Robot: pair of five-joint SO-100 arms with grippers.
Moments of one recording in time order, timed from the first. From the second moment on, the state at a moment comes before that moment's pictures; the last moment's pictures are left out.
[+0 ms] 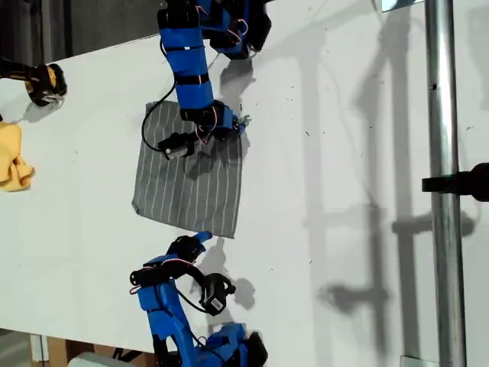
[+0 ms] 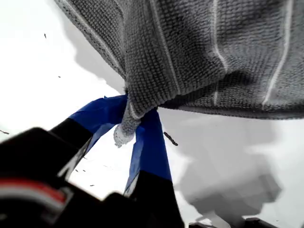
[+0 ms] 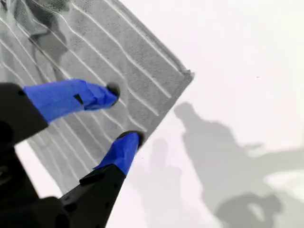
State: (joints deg) arm 0 -22.8 83.1 79.4 86.0 -43.7; arm 1 6.4 90.9 120.2 62.3 55.8
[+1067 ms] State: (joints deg) arm 0 -20.5 75.9 75.8 87.5 -34.9; arm 1 6.4 90.9 120.2 62.3 55.8
